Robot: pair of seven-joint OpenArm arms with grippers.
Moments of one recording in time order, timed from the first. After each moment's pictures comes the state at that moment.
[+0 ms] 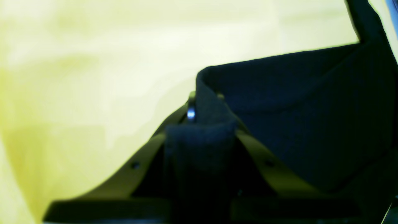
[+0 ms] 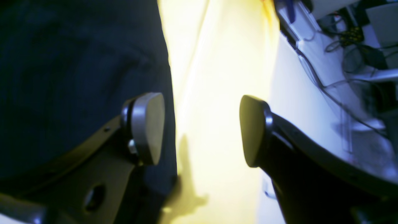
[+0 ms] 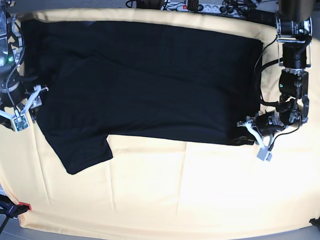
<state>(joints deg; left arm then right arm) -19.0 -29.9 2.1 64.1 -56.8 -33.5 49.4 -15.0 38.9 10.6 113.4 9.4 9.7 -44.2</state>
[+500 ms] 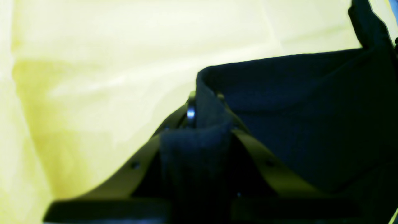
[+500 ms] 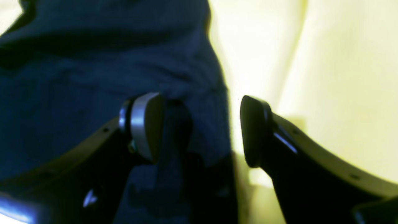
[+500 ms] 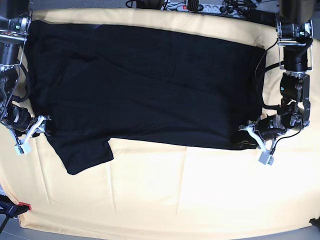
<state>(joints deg) -19.9 -29.9 2.1 64.2 -54.3 -33.4 48.5 16.2 31.4 10.8 61.4 32.4 35.7 -47.3</state>
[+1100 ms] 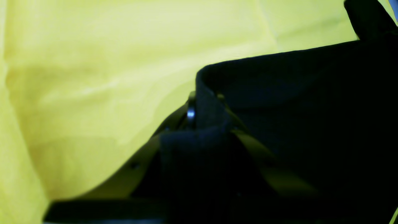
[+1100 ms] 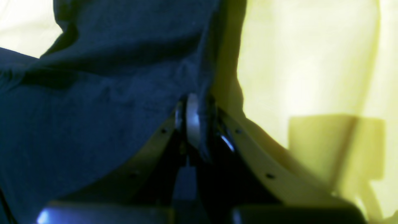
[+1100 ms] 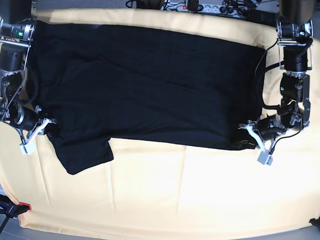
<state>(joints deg) -20.0 -29.9 2.1 64.2 -54.3 -36.9 48.3 18.9 29.3 10.9 54.7 42.1 40.6 -50.1</state>
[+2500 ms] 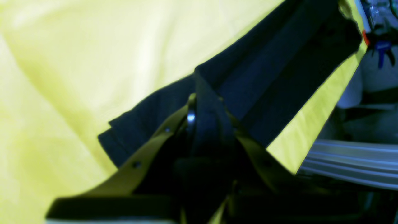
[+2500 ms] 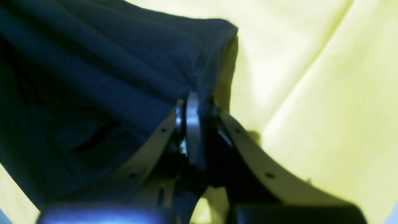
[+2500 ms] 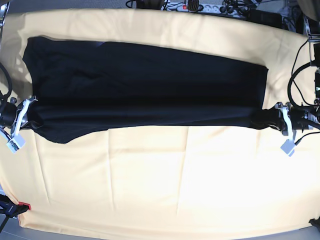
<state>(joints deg) -16.5 -44.7 2.1 72.4 -87.9 -41.7 80.7 5.4 43.7 10.5 86.4 51.8 41.1 -64.5</state>
